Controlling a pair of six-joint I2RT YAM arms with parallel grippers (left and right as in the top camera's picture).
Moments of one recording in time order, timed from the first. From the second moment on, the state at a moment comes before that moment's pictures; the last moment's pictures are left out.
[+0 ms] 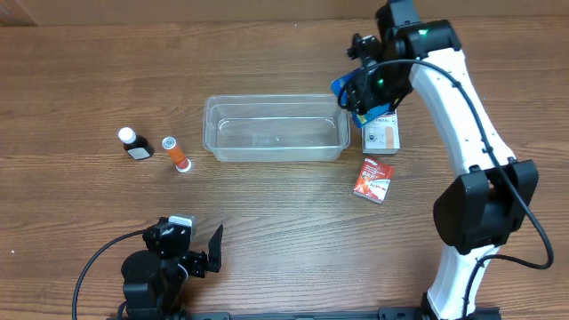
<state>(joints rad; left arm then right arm) 0.02 0.01 0.17 -0.68 0.24 0.06 0.22 2.07 2.01 -1.28 -0.15 -0.25</state>
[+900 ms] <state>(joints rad) 0.02 0.01 0.17 -0.68 0.24 0.06 0.40 2.09 2.01 -1.25 -0.24 -0.85</state>
